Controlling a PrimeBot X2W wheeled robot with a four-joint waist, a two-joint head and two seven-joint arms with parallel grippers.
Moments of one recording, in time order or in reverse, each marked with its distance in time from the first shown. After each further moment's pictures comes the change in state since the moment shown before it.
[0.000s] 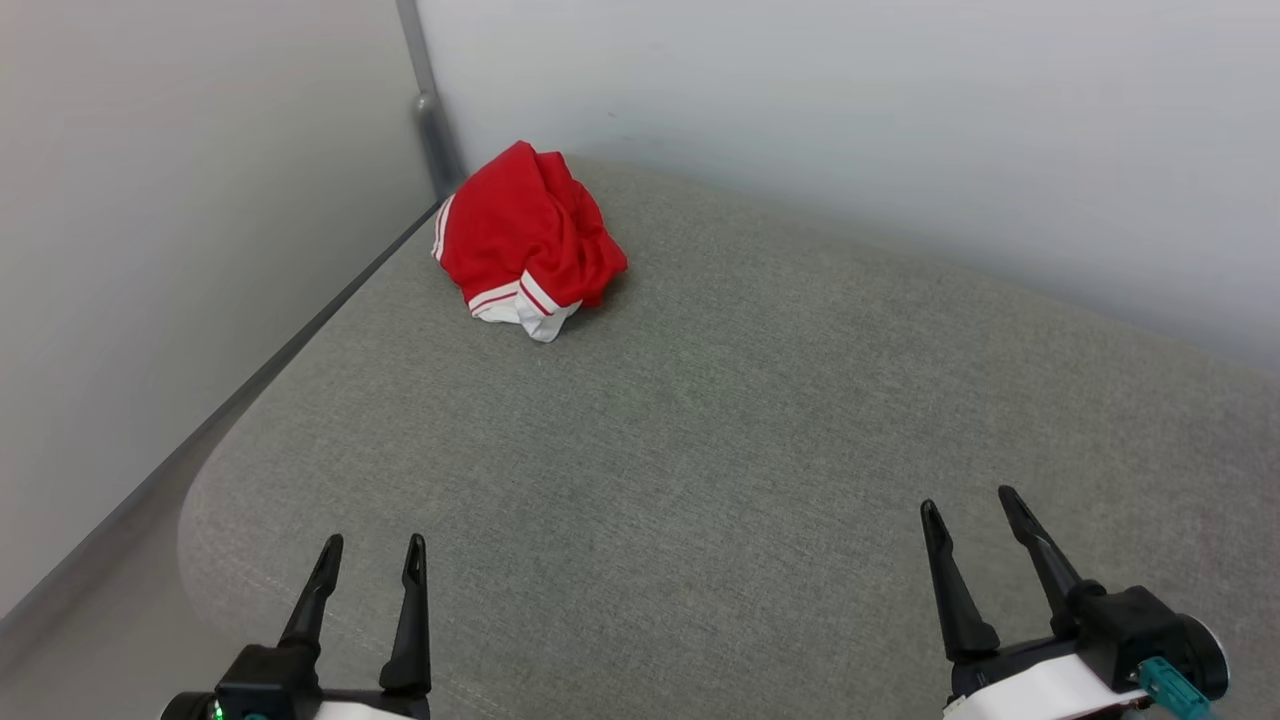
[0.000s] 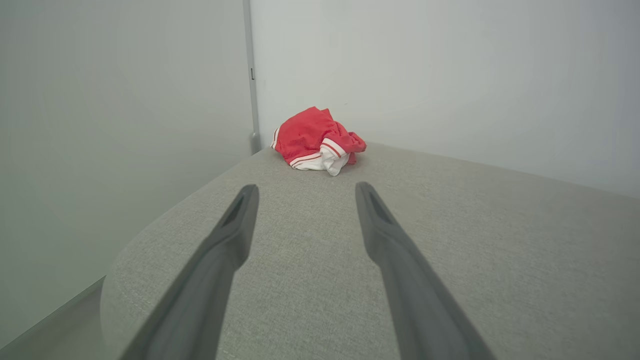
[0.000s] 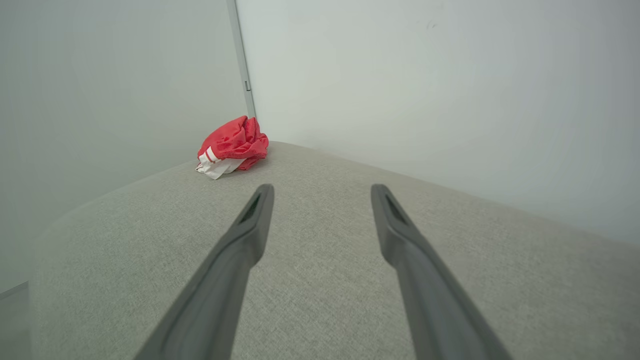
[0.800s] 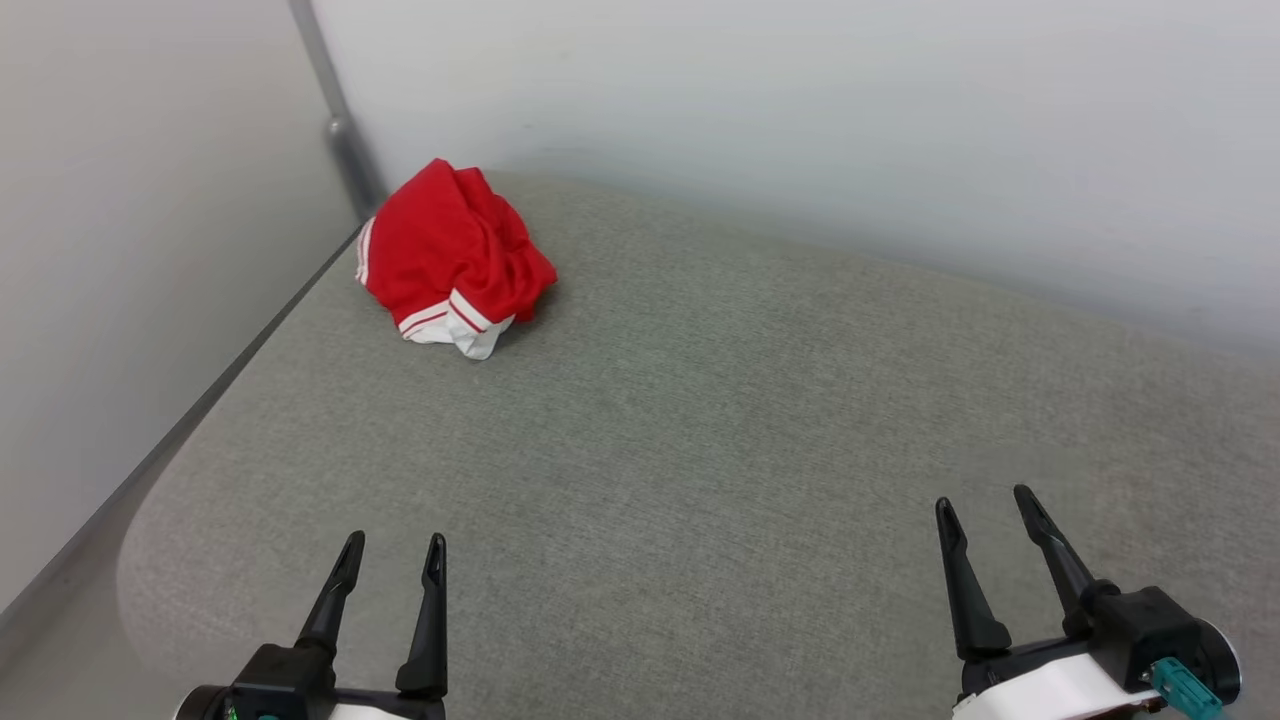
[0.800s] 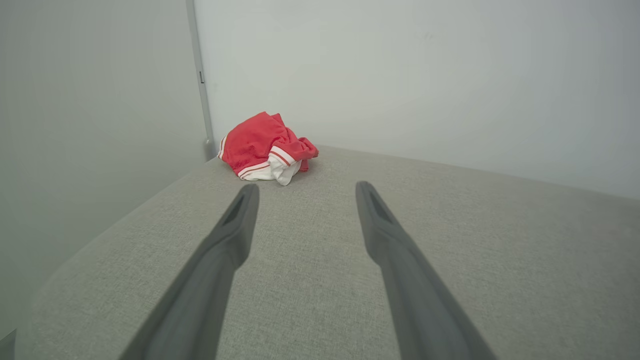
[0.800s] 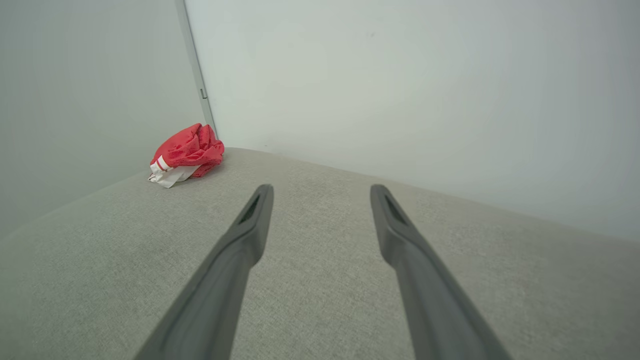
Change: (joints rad) left arm -0.012 0.000 -0.019 0.003 -0.008 -0.008 0.000; right arm -0.001 0.000 -0.025 -0.006 0.001 0.000 0.000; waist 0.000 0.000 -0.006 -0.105
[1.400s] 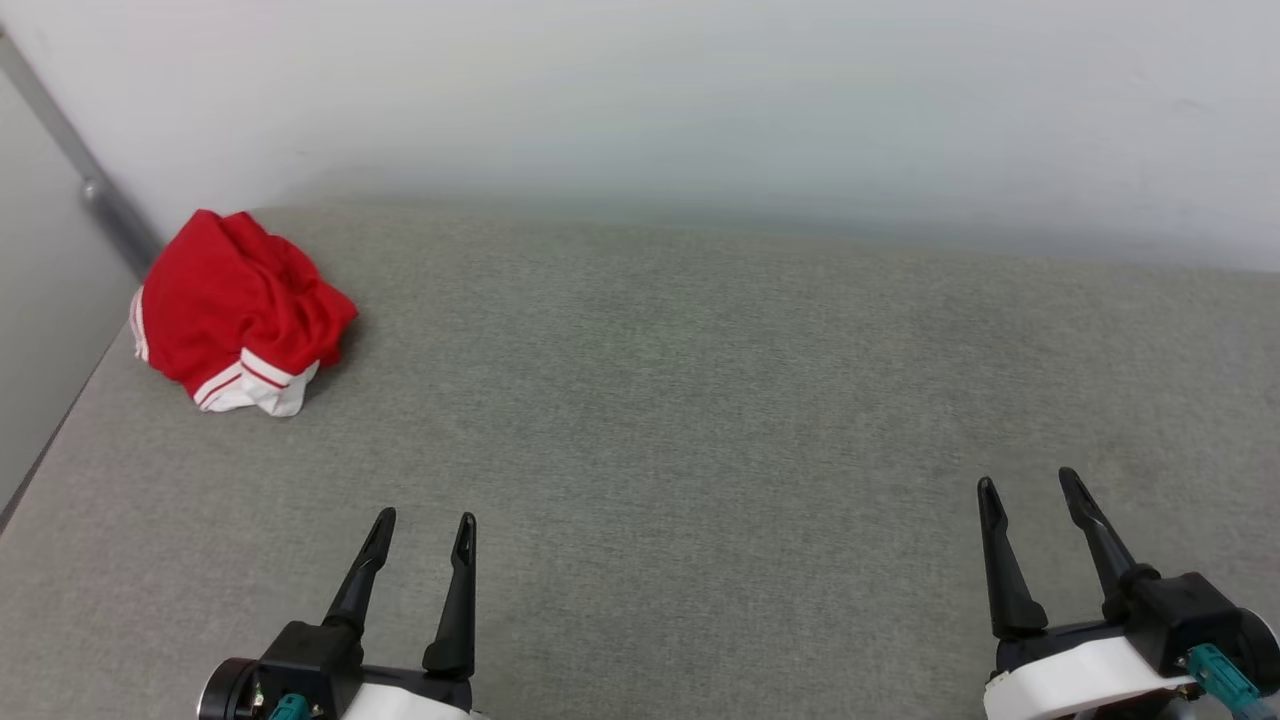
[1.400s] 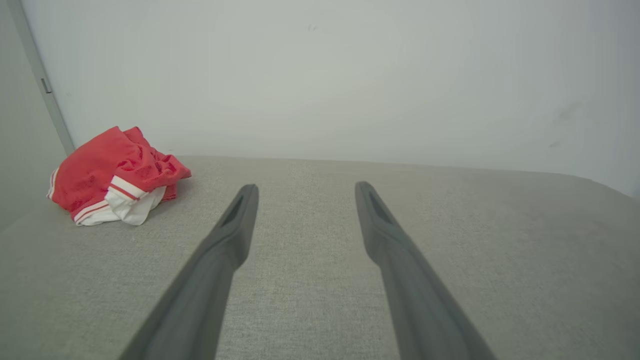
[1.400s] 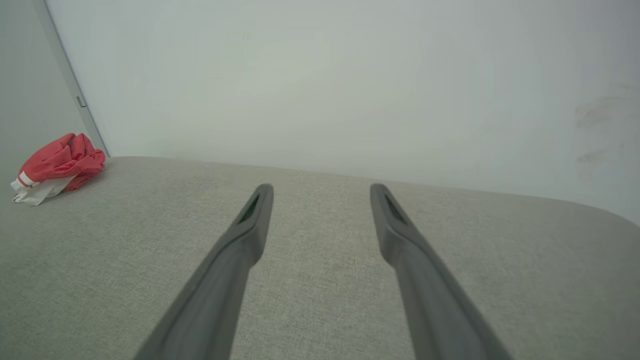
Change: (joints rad) left arm -0.039 0.000 -0.054 0.006 -0.015 0.001 0.000; right arm -0.019 0.000 -0.068 -0.001 -0.029 0.000 0.000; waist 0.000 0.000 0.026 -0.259
